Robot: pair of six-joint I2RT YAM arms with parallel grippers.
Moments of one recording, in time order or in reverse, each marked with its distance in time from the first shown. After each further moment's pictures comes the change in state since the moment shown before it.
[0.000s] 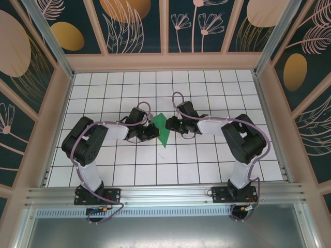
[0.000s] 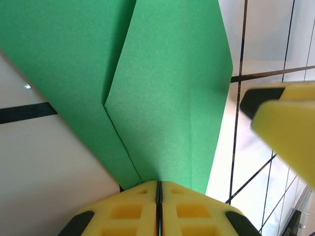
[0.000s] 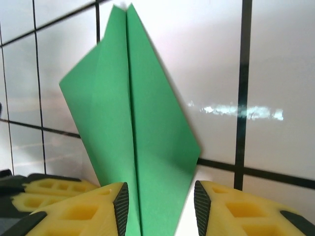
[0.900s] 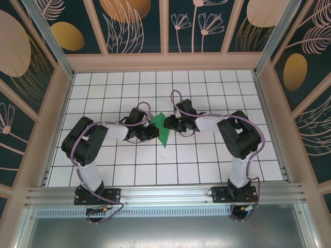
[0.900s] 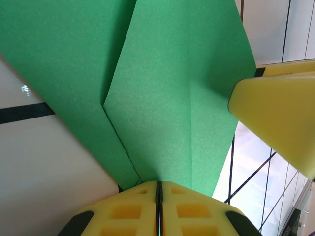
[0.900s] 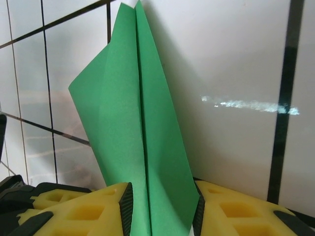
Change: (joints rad) left arm 0.001 -0.003 -0.011 0.021 0.005 0.002; right arm -0.014 0.075 0.050 0.021 -0.109 -0.007
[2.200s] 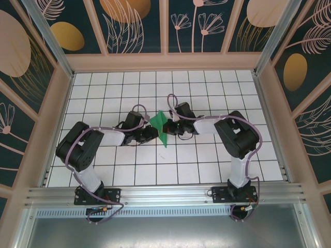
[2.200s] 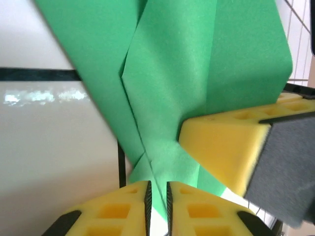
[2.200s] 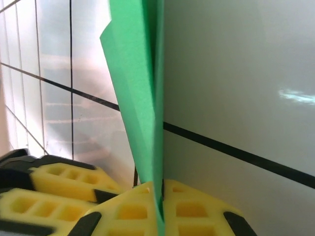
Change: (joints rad) left arm -0.003 -0.114 -0.127 0.130 -0.040 -0.116; right arm 0.030 0.004 -0.039 0.059 -0.095 -0.048
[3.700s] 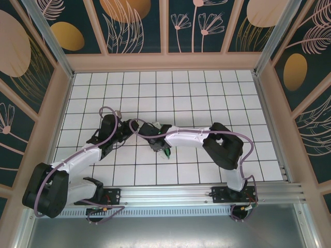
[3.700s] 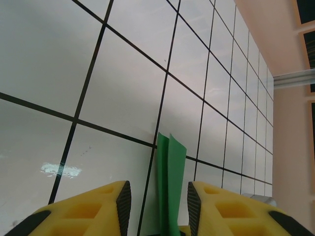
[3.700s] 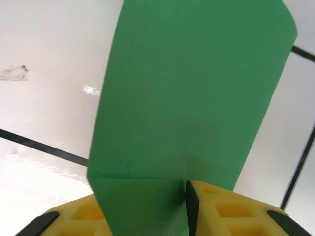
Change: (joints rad) left arm 0.134 -0.521 -0.205 -0.103 -0.288 -0.150; right arm 0.458 0.055 0.324 -0.680 0.794 -0.123
